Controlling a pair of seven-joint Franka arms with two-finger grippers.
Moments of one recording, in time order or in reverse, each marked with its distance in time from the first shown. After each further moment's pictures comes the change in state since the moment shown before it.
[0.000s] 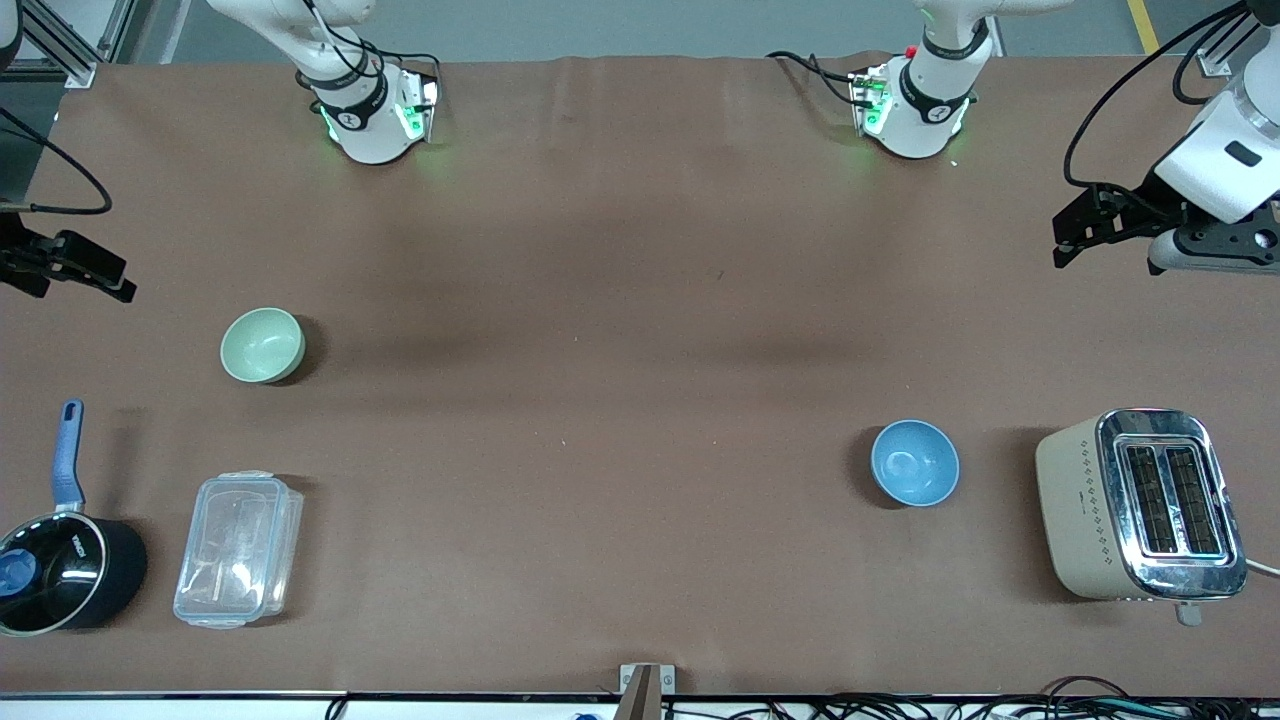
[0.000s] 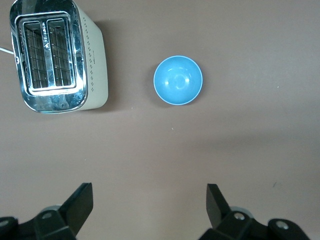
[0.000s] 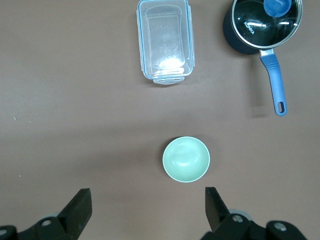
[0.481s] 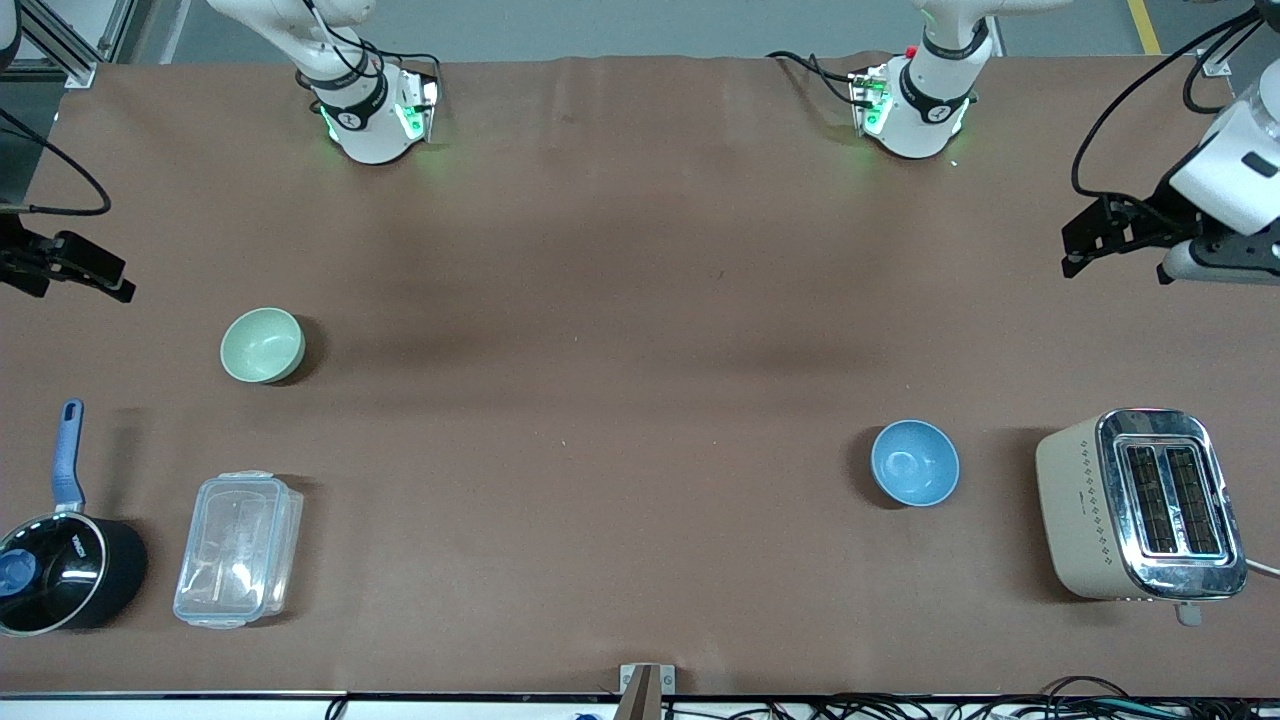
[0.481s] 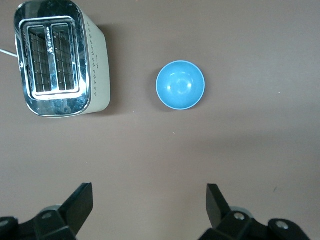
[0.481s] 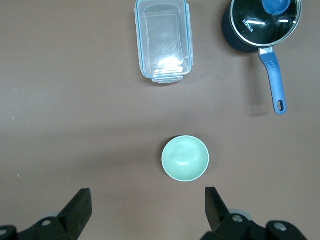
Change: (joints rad) left arm 0.012 0.053 0.003 0.037 0.000 0.000 0.000; right arm -0.009 0.000 0.000 -0.004 0.000 -0.001 -0.002
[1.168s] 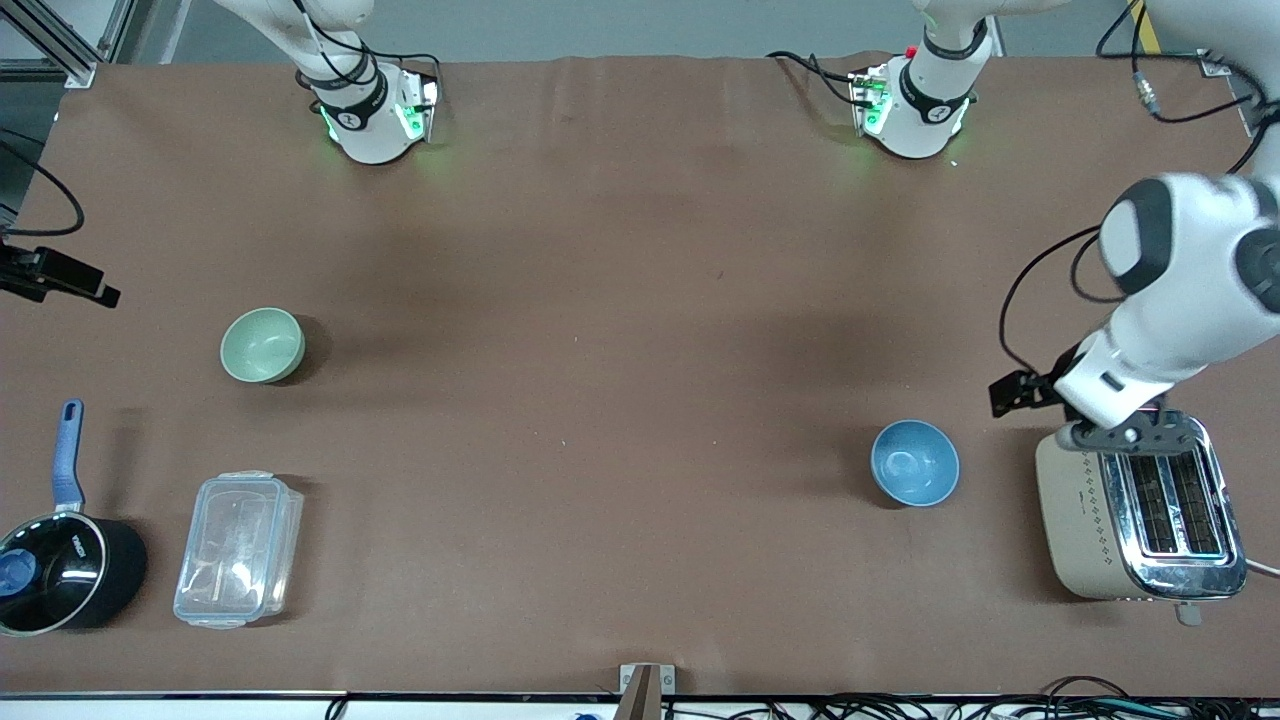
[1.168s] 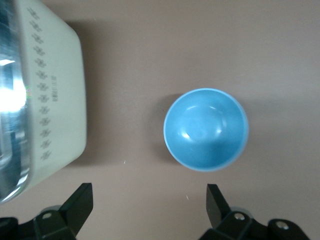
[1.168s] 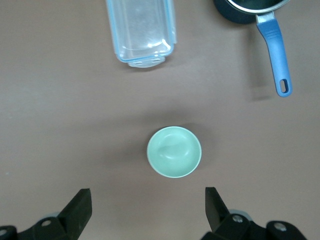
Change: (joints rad) left arm 0.046 0.329 0.004 -0.229 0.005 0.587 0.000; right arm -0.162 0.007 -0.006 -0.166 0.075 0.104 -0.129
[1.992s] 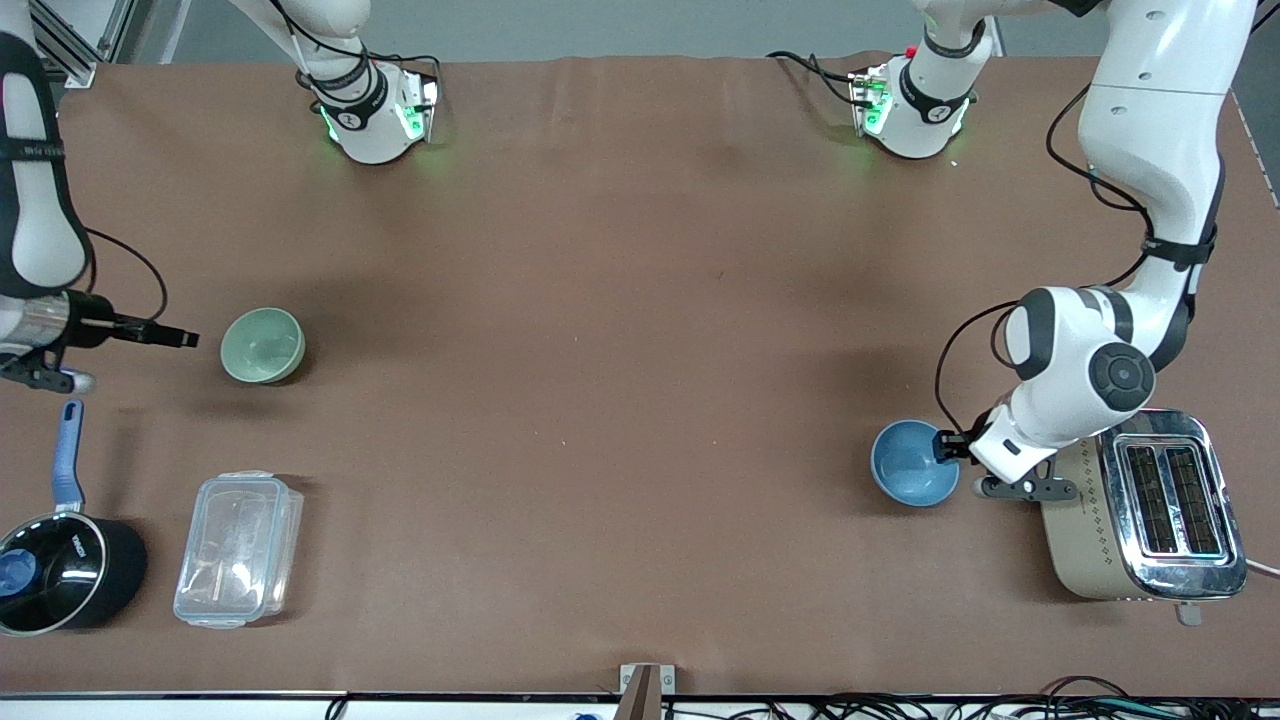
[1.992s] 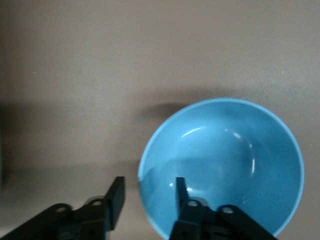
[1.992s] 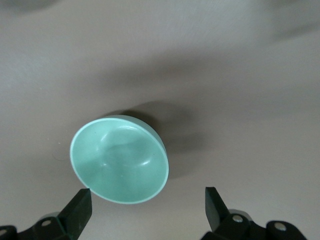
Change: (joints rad) left arm -0.022 0.266 -0.014 0.042 0.000 0.215 -0.038; right arm -0.159 0.311 -0.003 -0.209 0.045 0.246 -0.110
